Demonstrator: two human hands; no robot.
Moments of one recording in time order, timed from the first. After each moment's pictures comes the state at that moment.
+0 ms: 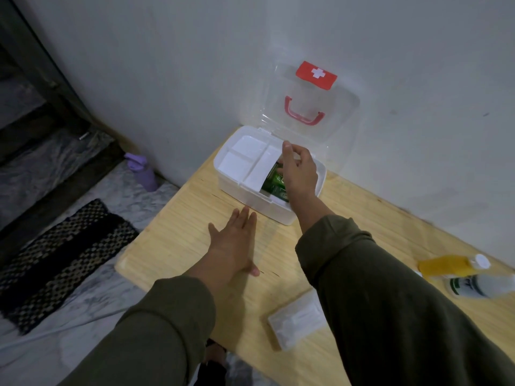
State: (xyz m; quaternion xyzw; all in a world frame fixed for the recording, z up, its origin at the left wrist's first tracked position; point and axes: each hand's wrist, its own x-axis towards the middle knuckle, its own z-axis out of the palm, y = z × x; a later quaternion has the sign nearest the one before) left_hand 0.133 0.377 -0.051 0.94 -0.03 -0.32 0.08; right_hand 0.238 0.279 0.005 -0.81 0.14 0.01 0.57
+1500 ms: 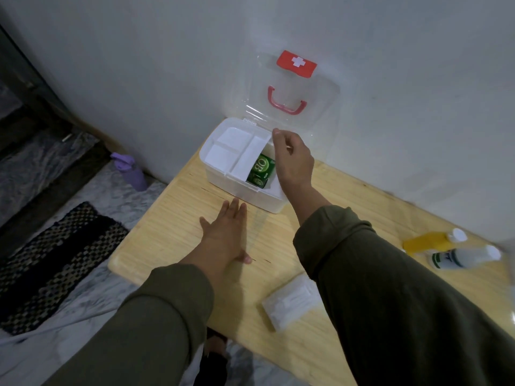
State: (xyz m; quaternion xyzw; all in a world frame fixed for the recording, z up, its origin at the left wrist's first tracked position) left_hand 0.136 0.382 -0.057 0.94 -0.02 -0.32 0.09; right_hand 0.228 0.276 0.021 -0.83 0.08 -0.02 0.55
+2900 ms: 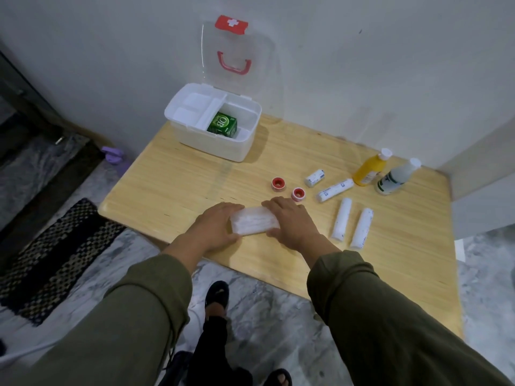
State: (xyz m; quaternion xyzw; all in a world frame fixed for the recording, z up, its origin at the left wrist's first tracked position) left_hand 0.010 0.325 -0.041 0.94 -0.08 -0.22 0.26; right_hand 0.022 0.123 -0.041 -0.97 -0.19 0.13 0.12
